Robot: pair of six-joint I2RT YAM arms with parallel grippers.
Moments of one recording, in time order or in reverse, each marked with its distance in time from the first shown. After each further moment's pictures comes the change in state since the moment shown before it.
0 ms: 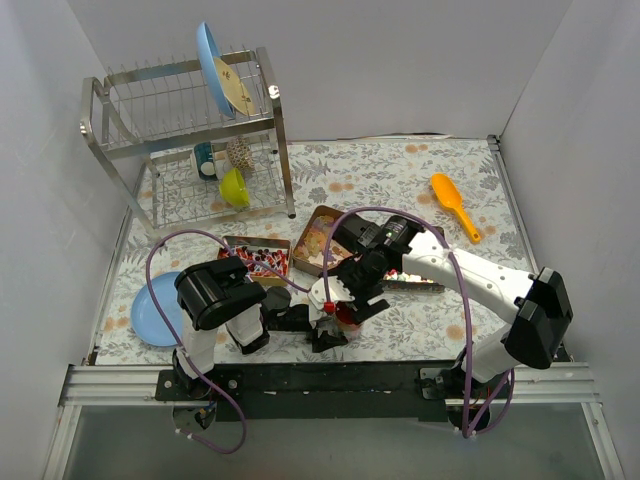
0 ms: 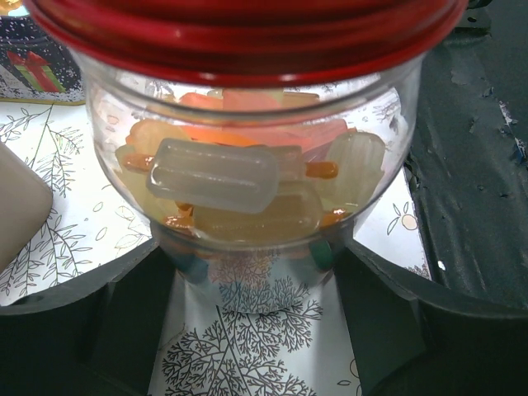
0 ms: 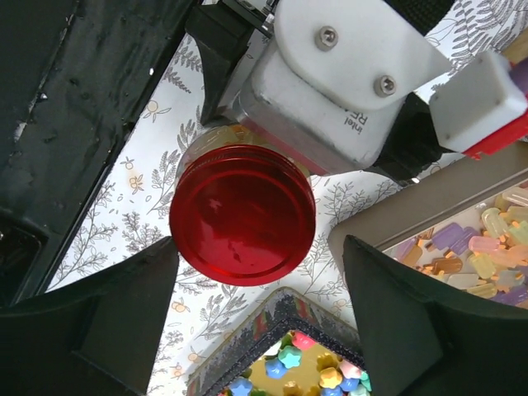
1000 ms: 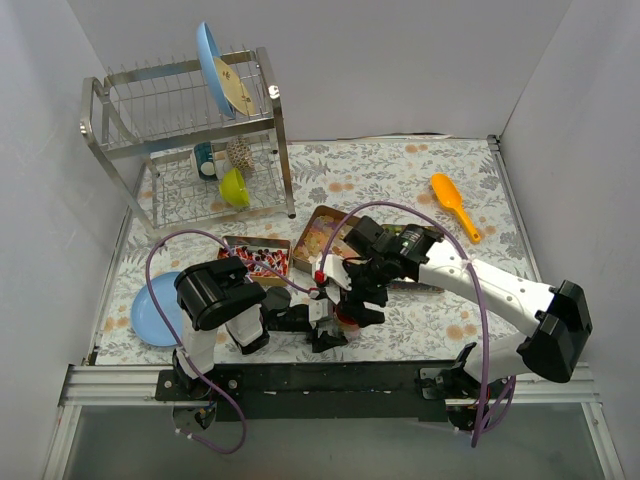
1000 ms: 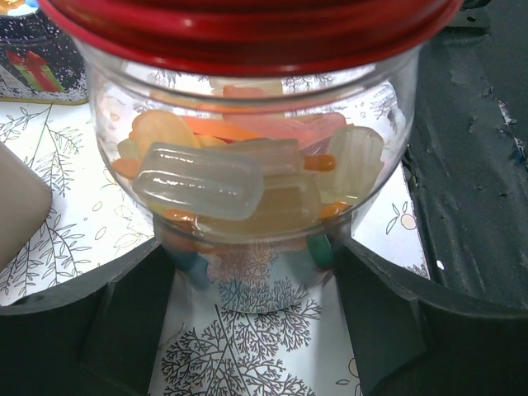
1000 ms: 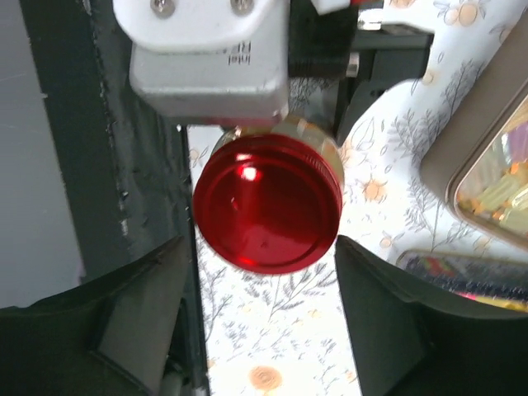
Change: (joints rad) left arm -0.001 -0.004 0.003 -0.001 -0.002 0.001; right arm -0.001 -0.114 -0.122 0.137 0.051 0.665
